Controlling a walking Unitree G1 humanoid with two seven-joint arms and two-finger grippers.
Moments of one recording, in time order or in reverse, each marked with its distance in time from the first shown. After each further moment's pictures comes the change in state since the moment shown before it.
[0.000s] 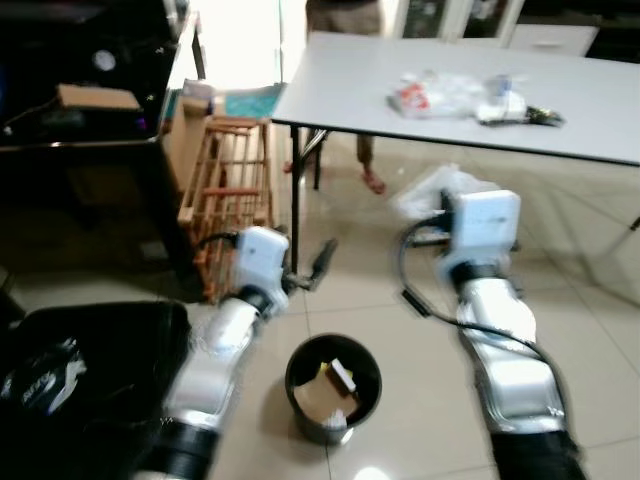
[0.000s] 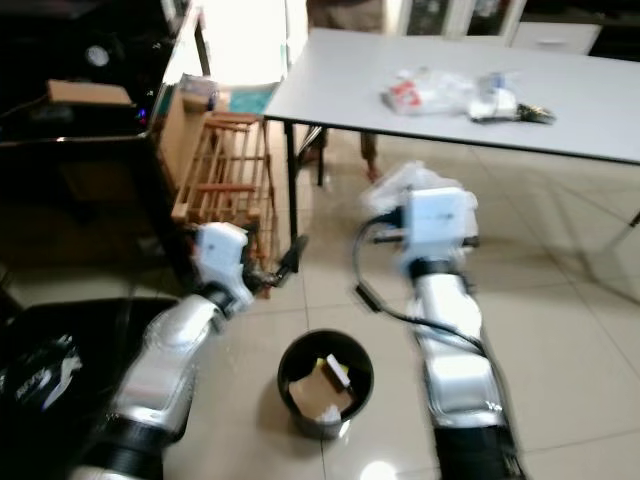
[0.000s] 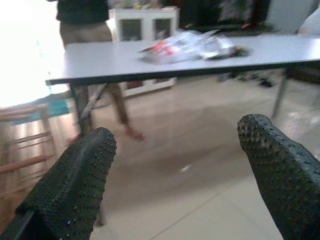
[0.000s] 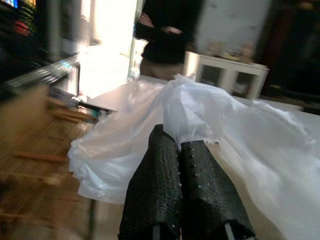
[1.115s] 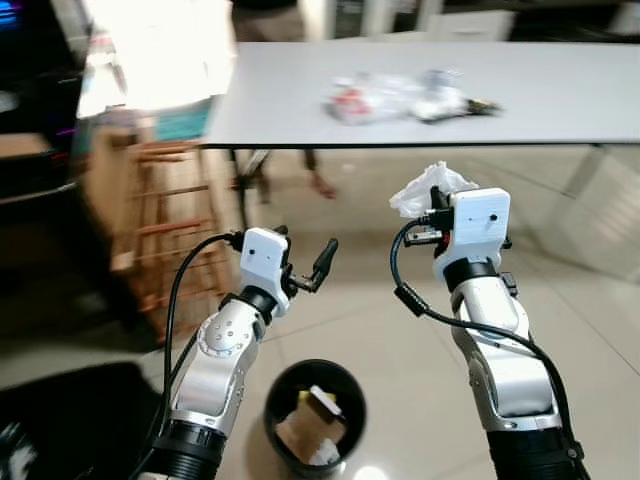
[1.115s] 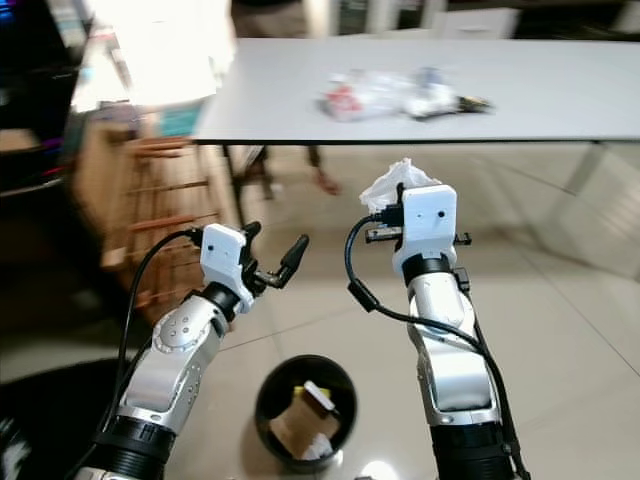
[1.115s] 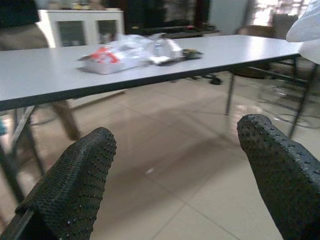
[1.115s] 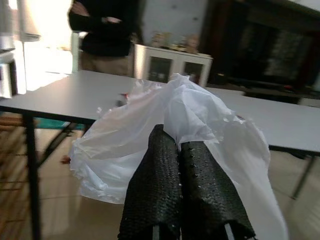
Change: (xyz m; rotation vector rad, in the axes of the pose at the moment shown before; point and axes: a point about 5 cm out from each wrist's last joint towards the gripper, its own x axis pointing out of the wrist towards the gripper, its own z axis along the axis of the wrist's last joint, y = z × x) left arm 0.005 -0.015 0.003 -0.031 -0.020 -0.041; right arm 0.000 -0.011 -0.003 -0.015 0.014 -0.036
